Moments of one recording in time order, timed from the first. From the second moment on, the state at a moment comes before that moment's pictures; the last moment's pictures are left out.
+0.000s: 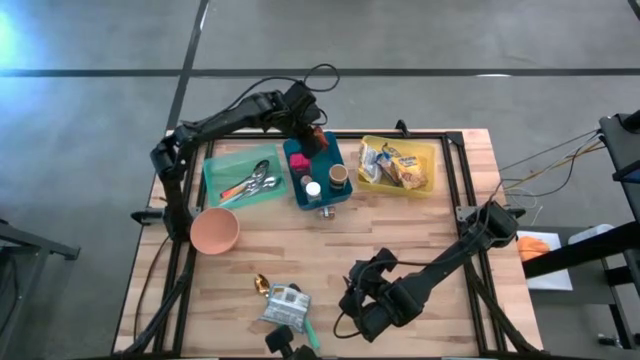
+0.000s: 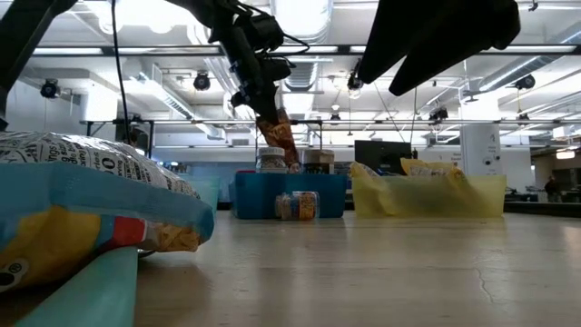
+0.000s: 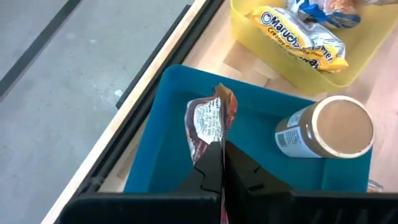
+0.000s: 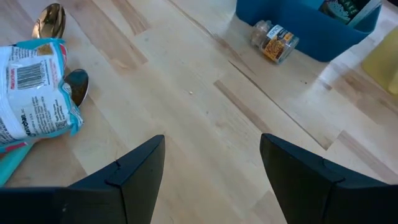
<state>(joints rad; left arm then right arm) 0.56 1.88 1.76 -0.88 0.00 0.03 0.65 1.98 1.56 -0.99 0.79 1.31</state>
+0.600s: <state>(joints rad) 0.56 1.88 1.66 -0.80 0.03 0.02 0.65 1.98 1.56 -0.99 0.79 1.28</state>
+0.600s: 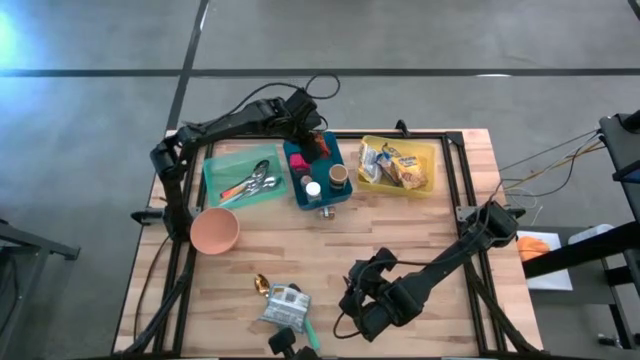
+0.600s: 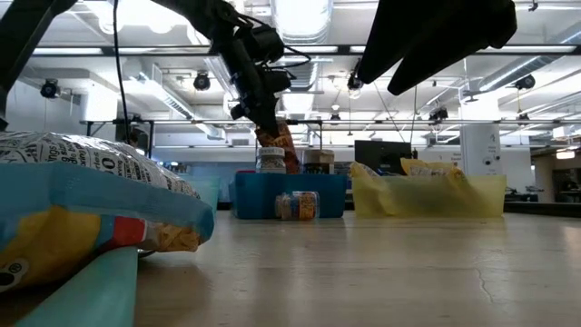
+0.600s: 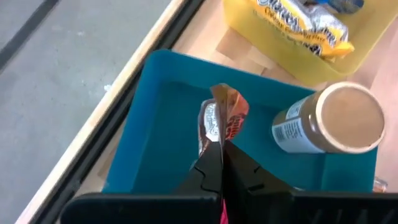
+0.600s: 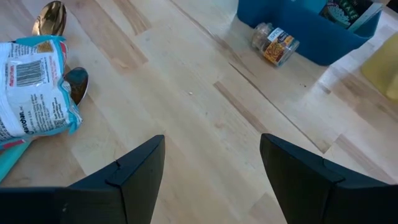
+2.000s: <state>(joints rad) 0.46 1.89 1.46 -0.67 0.11 0.02 0.63 1.98 1.56 -0.98 0.79 1.25</state>
